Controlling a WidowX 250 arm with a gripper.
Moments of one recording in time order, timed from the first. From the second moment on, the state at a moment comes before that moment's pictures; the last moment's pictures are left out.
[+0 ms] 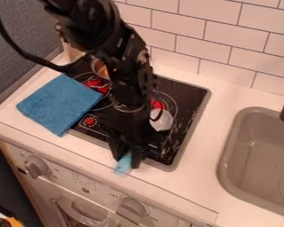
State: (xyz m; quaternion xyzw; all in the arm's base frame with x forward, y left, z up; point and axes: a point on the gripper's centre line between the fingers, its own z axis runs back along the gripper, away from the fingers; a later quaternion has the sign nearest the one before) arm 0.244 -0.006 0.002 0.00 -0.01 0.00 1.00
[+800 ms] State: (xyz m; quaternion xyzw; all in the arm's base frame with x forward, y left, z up) arm 0.259 -0.022 0.026 0.01 -0.01 0.00 1.00
